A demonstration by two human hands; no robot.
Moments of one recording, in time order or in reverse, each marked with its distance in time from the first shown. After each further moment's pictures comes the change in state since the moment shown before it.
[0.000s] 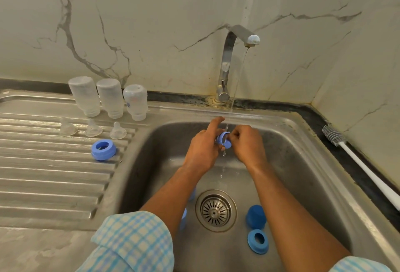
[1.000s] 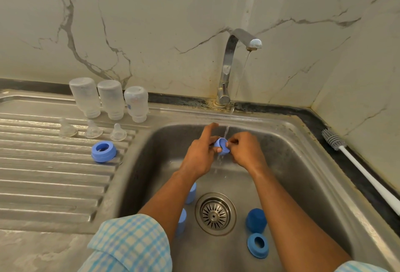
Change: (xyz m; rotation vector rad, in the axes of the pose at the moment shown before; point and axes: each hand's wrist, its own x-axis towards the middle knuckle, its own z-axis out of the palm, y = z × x) left_hand 0.000 -0.020 0.000 -0.158 -0.081 -0.071; right_hand 0.005 0.010 0.009 0.085 -0.127 0.027
